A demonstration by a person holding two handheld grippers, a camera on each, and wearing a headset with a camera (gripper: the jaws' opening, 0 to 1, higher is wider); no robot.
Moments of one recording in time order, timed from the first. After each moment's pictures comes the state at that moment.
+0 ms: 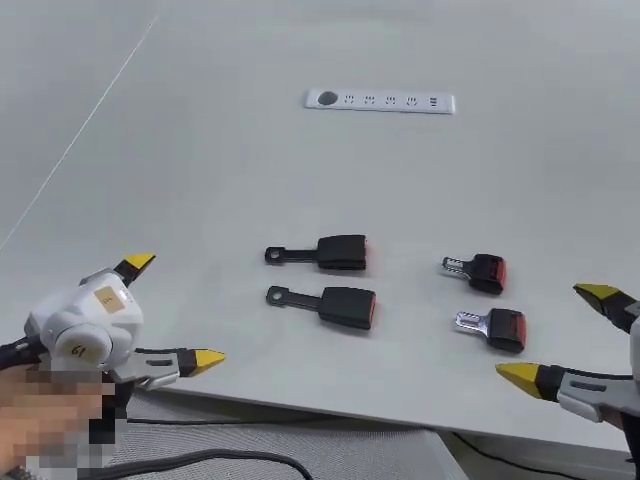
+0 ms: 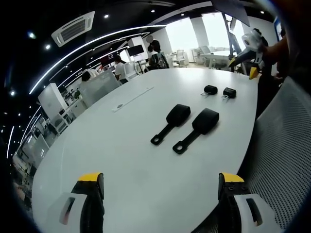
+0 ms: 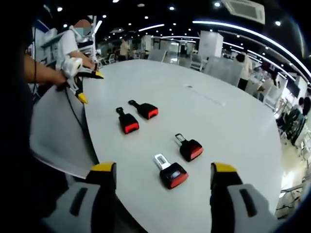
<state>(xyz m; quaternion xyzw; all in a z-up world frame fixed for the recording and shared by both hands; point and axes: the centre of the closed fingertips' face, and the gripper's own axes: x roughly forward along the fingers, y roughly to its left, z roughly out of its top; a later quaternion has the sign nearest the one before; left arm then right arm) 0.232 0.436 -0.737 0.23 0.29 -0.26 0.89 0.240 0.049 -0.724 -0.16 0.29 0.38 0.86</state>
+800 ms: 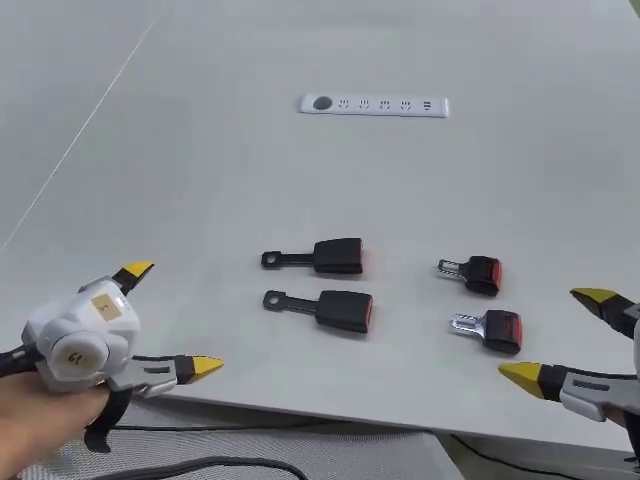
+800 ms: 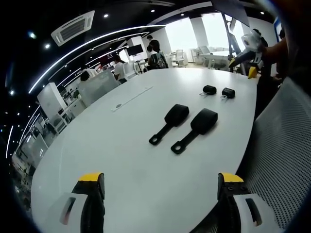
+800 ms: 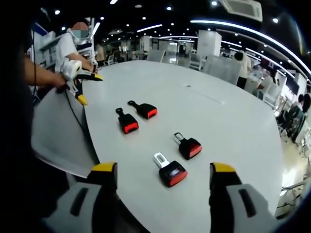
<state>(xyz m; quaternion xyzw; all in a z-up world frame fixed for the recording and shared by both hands) 0.231 0.435 -0.739 0.23 0.29 -0.27 0.89 0.237 0.045 -0.723 -0.16 0.30 0.38 0.86</state>
